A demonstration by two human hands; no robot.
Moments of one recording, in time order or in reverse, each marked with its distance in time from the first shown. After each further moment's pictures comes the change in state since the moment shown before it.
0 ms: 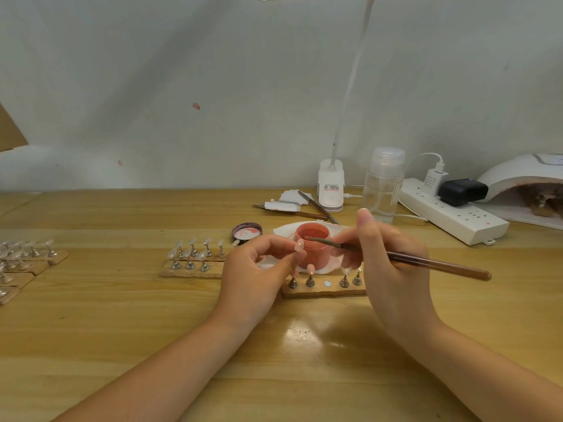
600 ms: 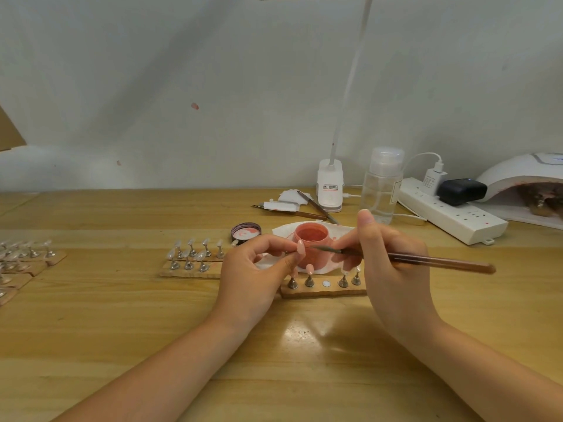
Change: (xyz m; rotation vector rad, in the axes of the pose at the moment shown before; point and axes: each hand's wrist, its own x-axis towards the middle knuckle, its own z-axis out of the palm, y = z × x) left_hand 0.000 0.002 -0.001 0.057 -0.002 -0.012; right_hand 0.001 0.003 -0.003 -0.032 -0.013 -0.056
